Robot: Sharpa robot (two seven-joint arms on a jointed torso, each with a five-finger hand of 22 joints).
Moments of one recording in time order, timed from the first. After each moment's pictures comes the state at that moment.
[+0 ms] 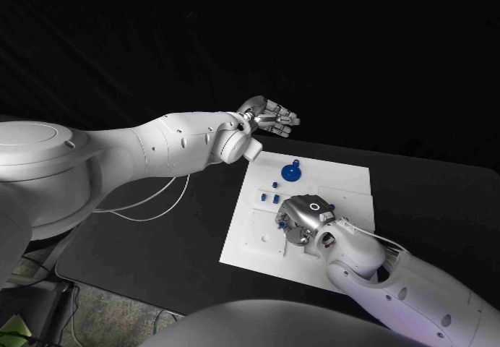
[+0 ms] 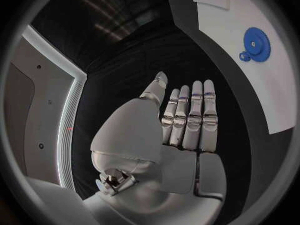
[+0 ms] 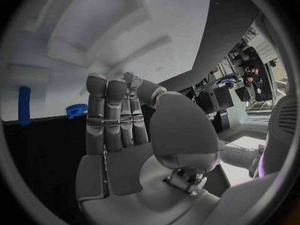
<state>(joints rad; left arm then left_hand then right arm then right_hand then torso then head) 1.27 -0.56 -0.13 1.03 -0.23 -0.23 0.24 1.39 0.01 0.04 -0.06 0.06 1.04 0.14 0.06 0.06 1.11 0.13 0.06 0.06 1.16 0.12 0.07 0.06 0.07 1.07 0.11 0.08 0.08 0.74 -0.47 0.17 1.48 -2.09 -0.18 -0.28 1.31 -0.13 0.69 -0.27 0.05 1.28 0.07 0.06 0.08 1.39 0.02 0.06 0.06 1.44 -0.07 0.81 0.75 0.10 1.46 -0.09 0.41 1.31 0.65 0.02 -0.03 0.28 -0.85</state>
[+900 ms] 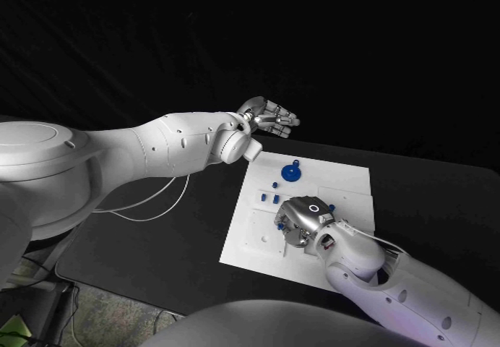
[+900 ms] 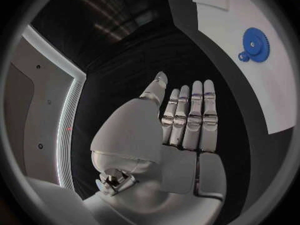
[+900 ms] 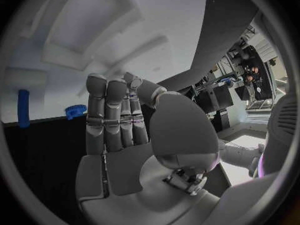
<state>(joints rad) 1.27 -0.56 -0.13 1.03 -0.23 -0.23 0.23 1.39 0.01 0.04 -0.06 0.06 1.04 0.14 0.06 0.06 1.11 0.13 0.06 0.06 1.16 0.13 0.07 0.06 0.07 1.07 0.11 0.08 0.08 0.74 -0.48 0.17 1.49 -2.09 -0.19 -0.29 1.31 -0.13 0.69 -0.27 0.05 1.28 0.07 0.06 0.08 1.39 0.02 0.06 0.06 1.44 -0.07 0.81 0.75 0.10 1.46 -0.09 0.41 1.31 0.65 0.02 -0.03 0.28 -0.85</state>
